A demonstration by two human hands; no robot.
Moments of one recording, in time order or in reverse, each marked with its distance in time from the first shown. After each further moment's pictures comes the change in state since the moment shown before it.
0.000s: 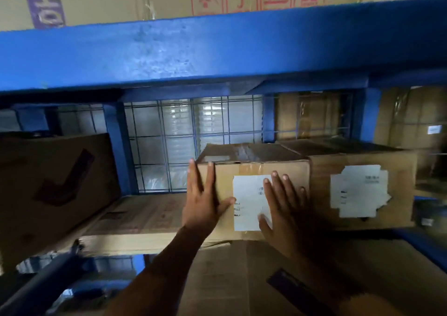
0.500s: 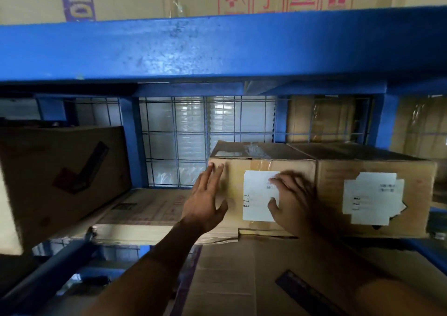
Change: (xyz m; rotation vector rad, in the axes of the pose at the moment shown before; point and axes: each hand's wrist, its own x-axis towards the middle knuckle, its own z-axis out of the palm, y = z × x) left_hand -0.004 -0.025 -0.020 0.029 -0.150 0.047; right_hand 0.042 0.000 -0.011 0.227 -0.025 0.039
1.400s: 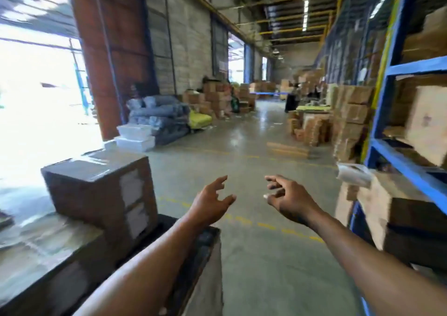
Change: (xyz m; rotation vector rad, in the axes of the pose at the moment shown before) left_hand -0.663 0.307 -0.387 0.464 0.992 -1.532; right_hand -0.315 -0.542 -0.299 1.512 -1.159 -1.235
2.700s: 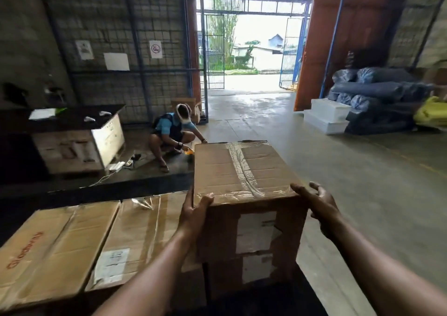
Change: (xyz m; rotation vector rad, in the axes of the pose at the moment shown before) left_hand 0.161 -0.300 -0.283 -0.270 1.134 -0.580; right_hand 0.498 -0.124 0.462 0.693 -0.681 0.062
